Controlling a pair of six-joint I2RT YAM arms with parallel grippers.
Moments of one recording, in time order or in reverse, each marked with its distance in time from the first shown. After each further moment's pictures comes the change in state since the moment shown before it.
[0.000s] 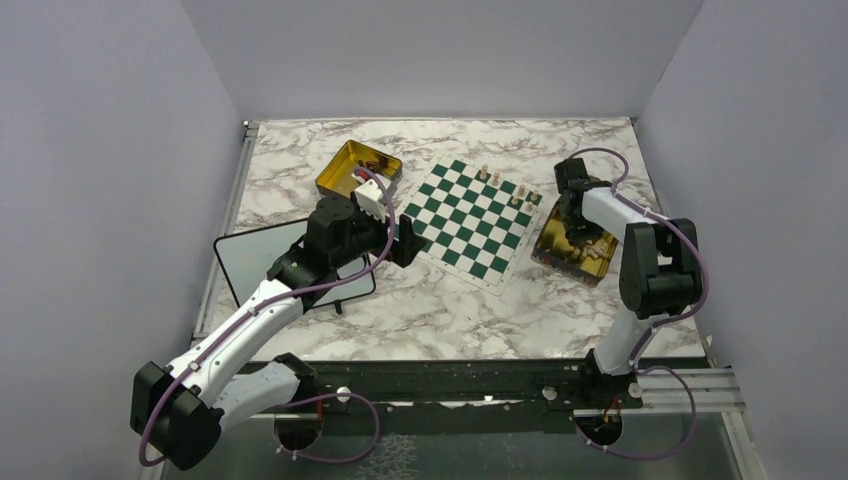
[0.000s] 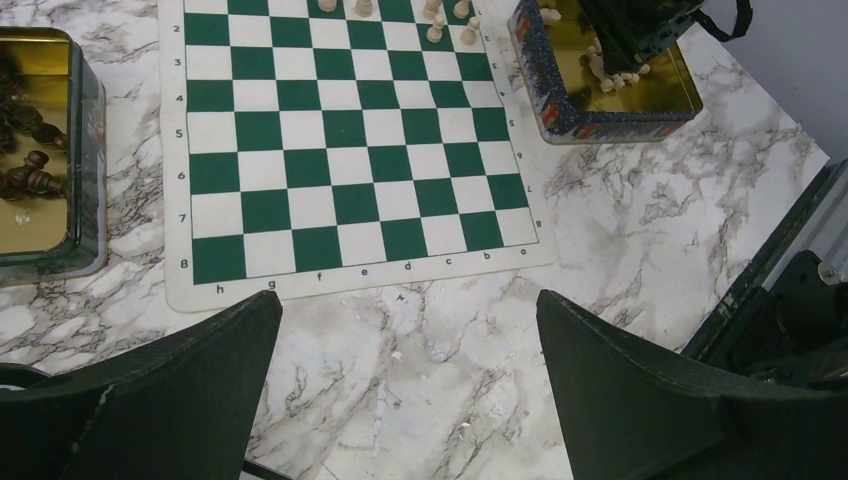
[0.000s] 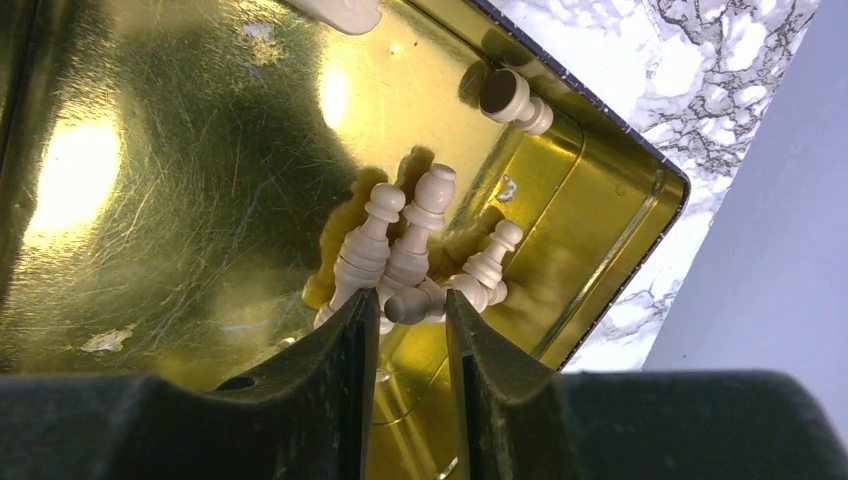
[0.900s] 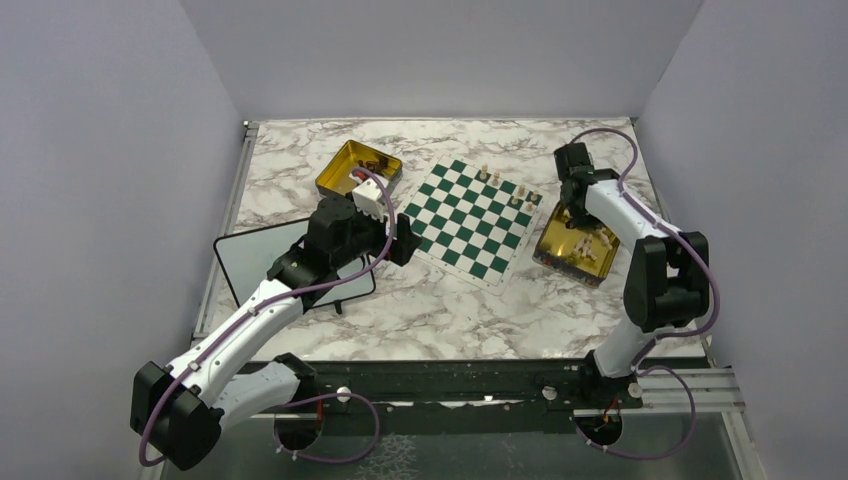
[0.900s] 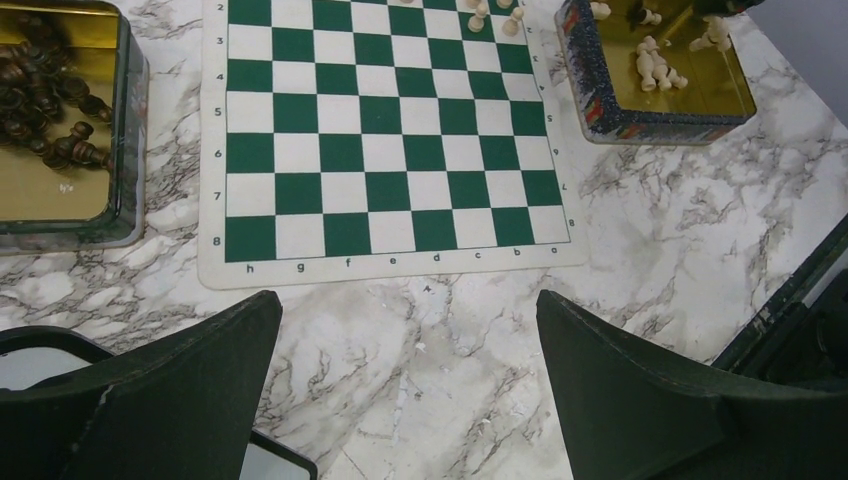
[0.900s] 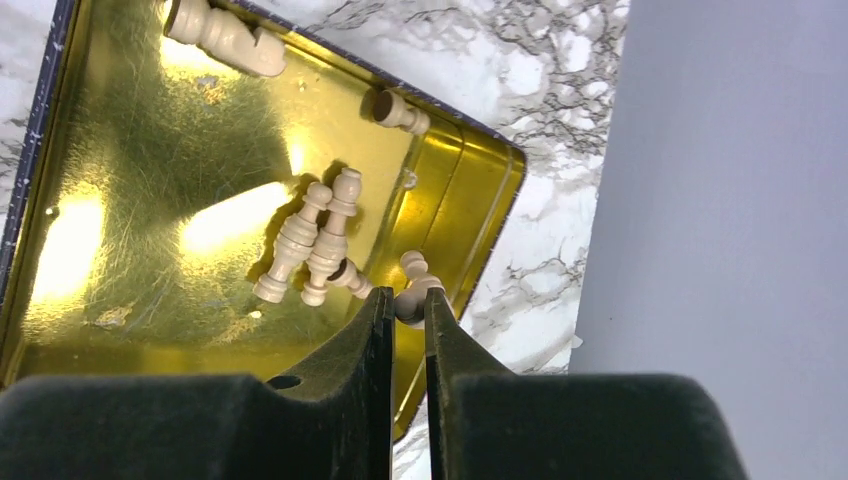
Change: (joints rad) left arm 0.000 0.000 0.000 -0.027 -0.063 -0.007; right arm 0.046 -0.064 0.086 -0.084 0.147 0.027
